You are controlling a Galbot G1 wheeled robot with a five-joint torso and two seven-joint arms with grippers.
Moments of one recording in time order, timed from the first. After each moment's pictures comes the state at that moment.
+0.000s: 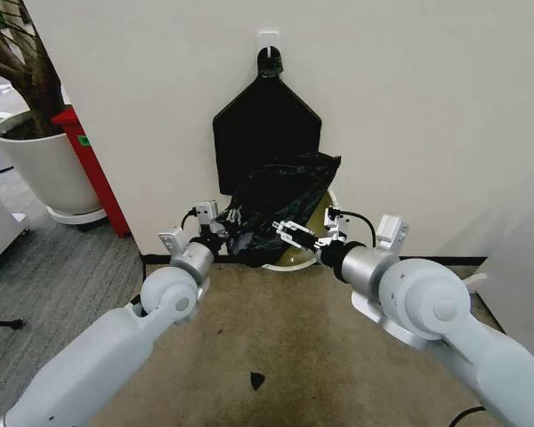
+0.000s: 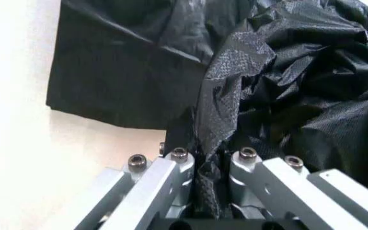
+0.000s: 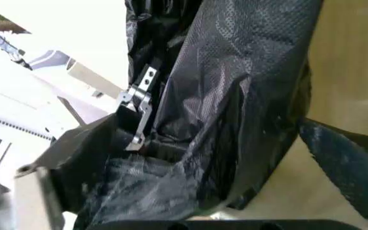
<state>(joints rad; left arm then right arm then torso) 0.76 -0.90 0.08 -1.93 -1.09 0.01 -0.33 -0.73 0.96 0.02 2.30 1.78 -0.34 0.91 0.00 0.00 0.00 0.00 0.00</state>
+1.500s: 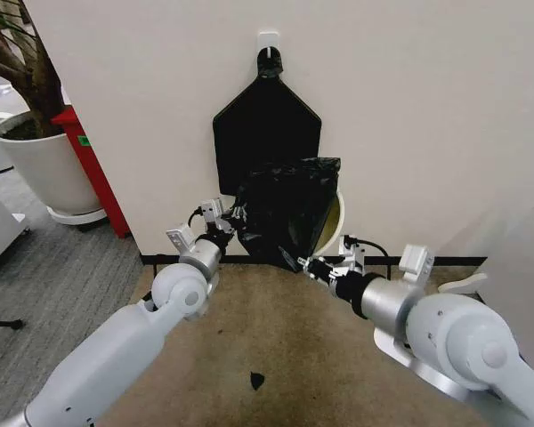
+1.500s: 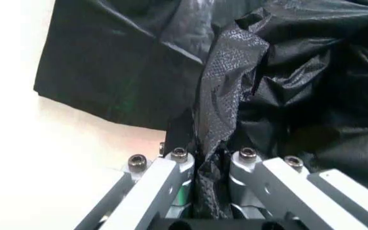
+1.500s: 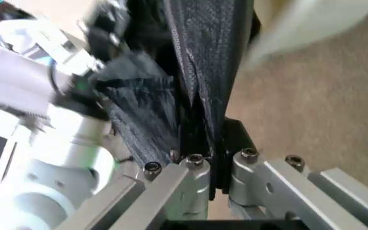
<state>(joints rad) 0.74 -0.96 0.08 -1.91 -1.16 0.01 -0.37 -1.02 0.86 0.14 2.49 1.87 -0.32 0.94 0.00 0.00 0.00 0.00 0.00</state>
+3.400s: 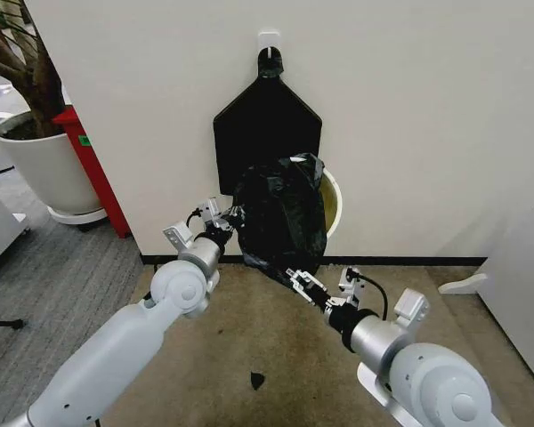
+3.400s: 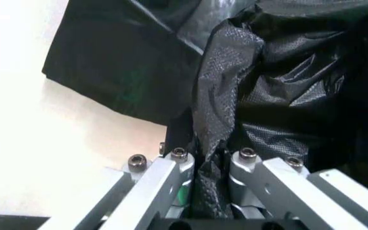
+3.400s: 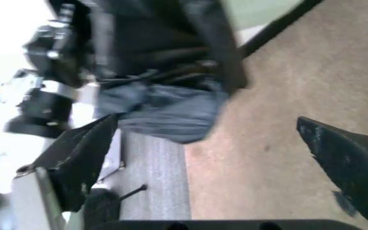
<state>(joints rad) 0.75 -0.97 0.04 -1.91 -1.25 0.02 -0.39 -1.27 1.02 0.14 2.46 1.63 -0.18 0.85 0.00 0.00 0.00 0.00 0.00</state>
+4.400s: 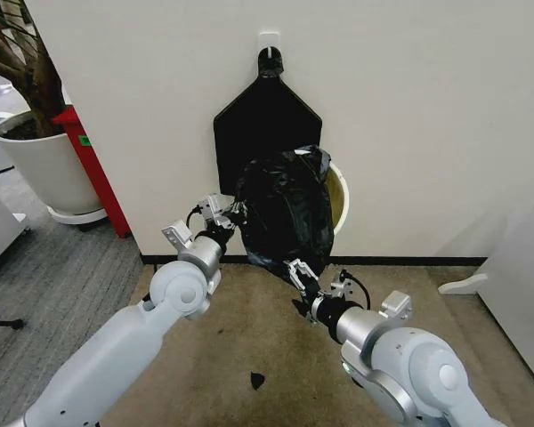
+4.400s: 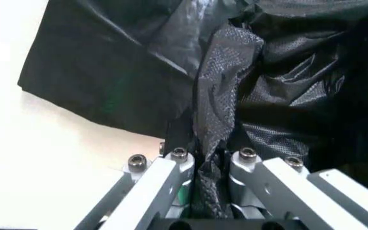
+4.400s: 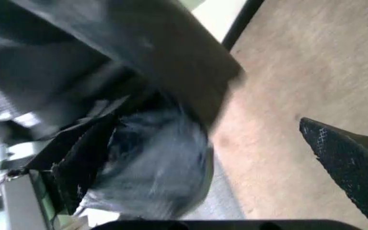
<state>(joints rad) 0.76 -0.98 0.04 -1.96 -1.24 0.01 -0.39 -1.19 1.17 0.13 2.38 1.79 -0.03 0.98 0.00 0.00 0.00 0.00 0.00</state>
